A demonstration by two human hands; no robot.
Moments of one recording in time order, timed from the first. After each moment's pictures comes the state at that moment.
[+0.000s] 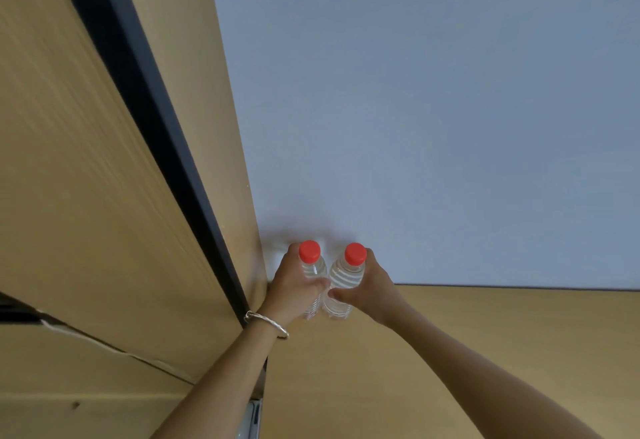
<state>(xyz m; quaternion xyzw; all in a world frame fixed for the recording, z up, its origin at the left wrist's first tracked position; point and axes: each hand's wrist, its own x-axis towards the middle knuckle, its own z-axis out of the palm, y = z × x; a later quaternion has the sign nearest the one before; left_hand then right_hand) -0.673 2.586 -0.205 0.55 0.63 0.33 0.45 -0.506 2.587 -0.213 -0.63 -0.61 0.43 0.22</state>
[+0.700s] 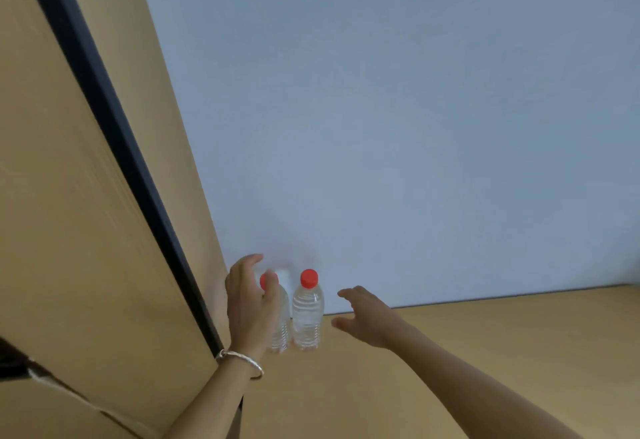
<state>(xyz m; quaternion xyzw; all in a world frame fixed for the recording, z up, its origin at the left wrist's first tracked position) -0.647 2.537 -0.134 0.56 0.64 0.49 0.20 -0.452 2.537 -0.156 -0.64 -0.71 0.29 0.06</state>
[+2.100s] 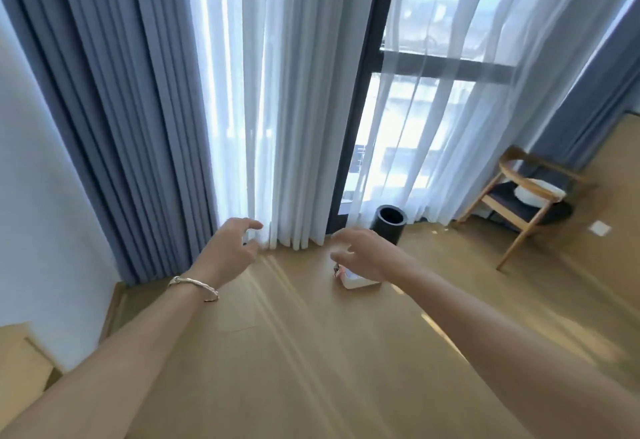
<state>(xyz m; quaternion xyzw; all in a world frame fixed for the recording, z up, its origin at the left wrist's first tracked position) 0.162 1.945 -0.108 0.90 -0.13 -0.02 0.42 0.095 1.710 -0.063 -0.98 0.01 0.09 0.17</state>
